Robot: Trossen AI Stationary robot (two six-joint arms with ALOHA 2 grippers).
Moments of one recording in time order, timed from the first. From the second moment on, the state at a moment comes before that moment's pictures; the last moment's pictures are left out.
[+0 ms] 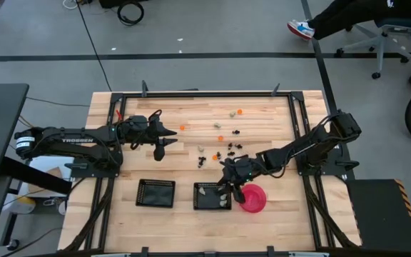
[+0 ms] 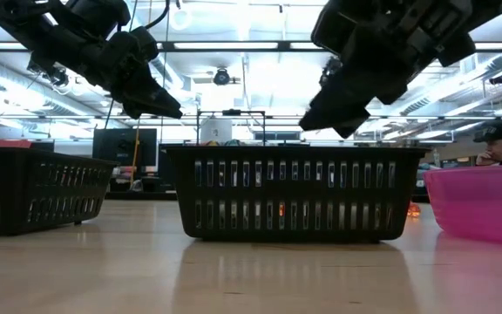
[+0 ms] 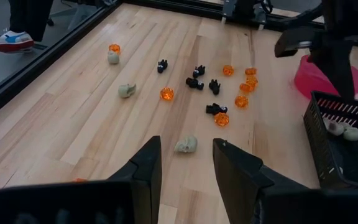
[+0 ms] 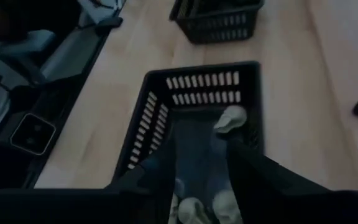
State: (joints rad) left arm 0.24 0.94 0.44 0.08 0.06 -0.07; right arm 0.26 1.61 0.75 0.28 -0.08 0.30
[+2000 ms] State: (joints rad) left arm 0.24 0.94 0.44 0.08 0.06 -0.07; right arm 0.21 1.62 0.77 -0.37 0.26 0.32
